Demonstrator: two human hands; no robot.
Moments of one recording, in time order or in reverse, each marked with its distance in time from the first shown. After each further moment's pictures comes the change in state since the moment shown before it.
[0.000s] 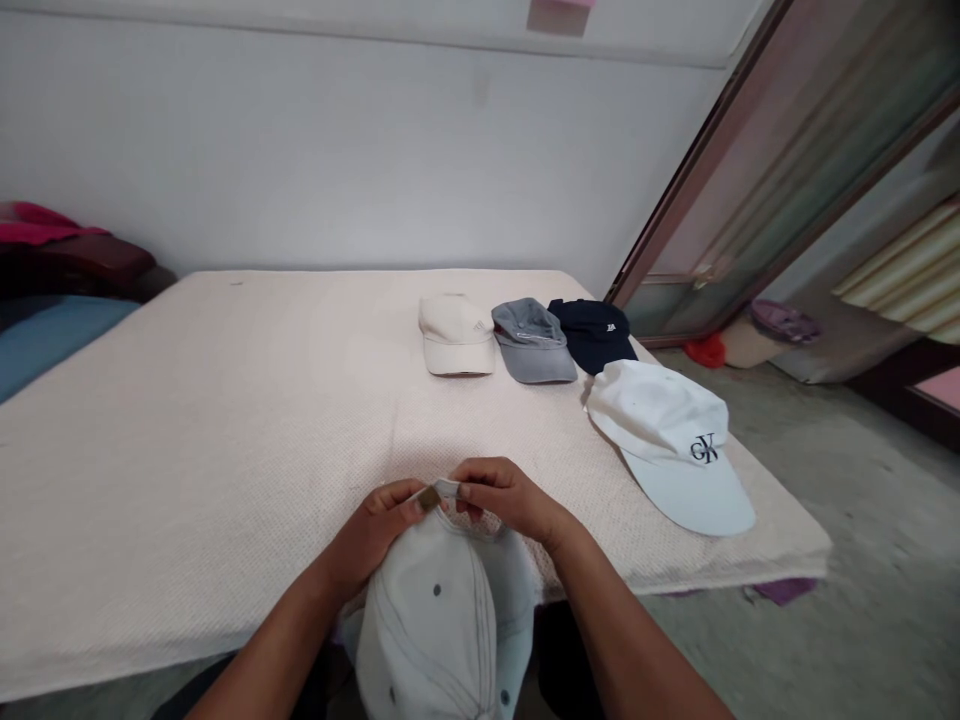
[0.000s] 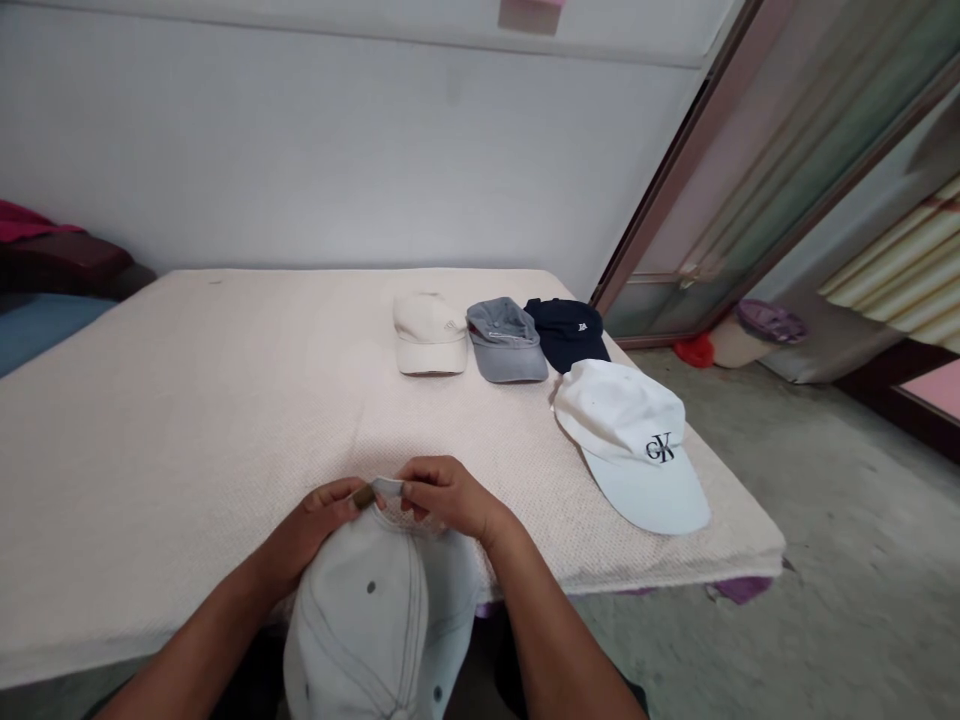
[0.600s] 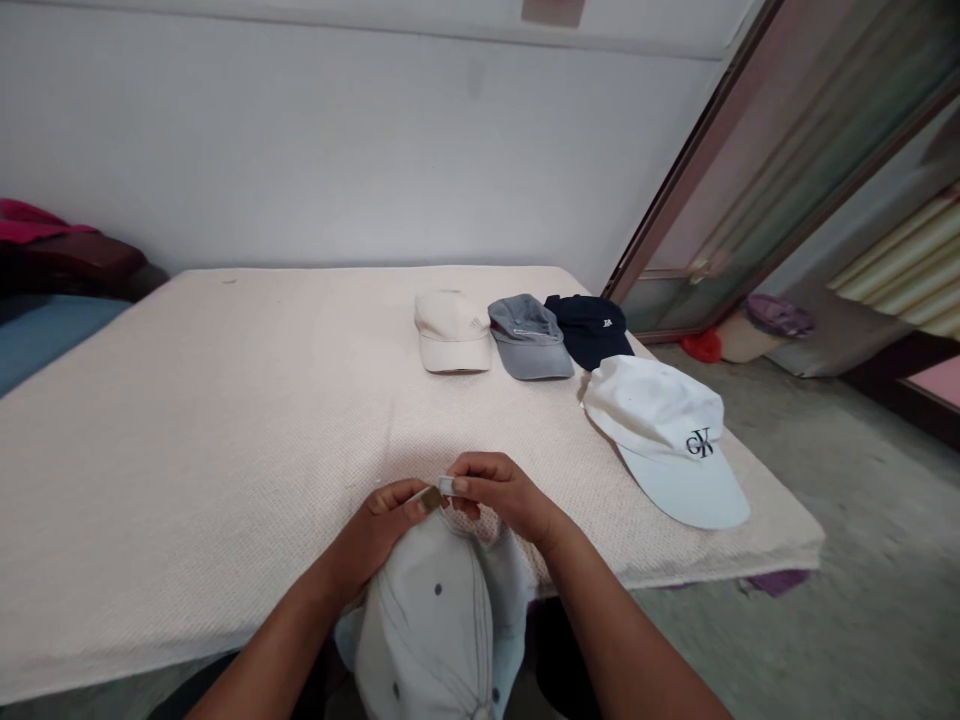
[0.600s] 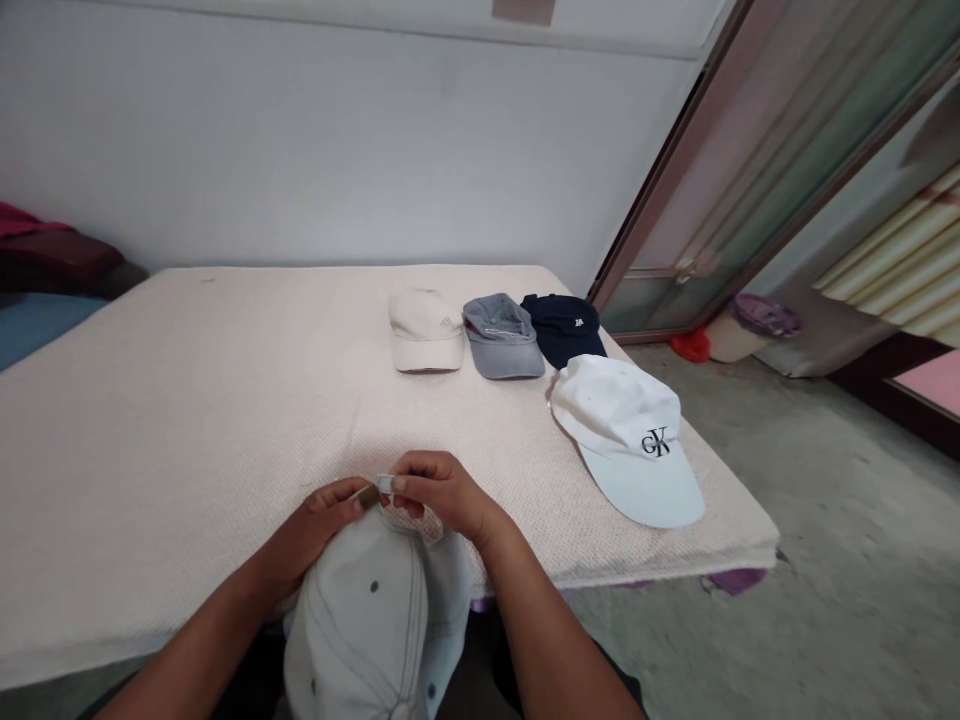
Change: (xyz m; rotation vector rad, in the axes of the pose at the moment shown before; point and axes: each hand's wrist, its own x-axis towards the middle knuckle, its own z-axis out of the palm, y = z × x) left_hand 0.002 -0.003 0.005 0.050 0.028 -0.012; right_hand 0.000 0.001 0.005 0.184 0.008 -0.059
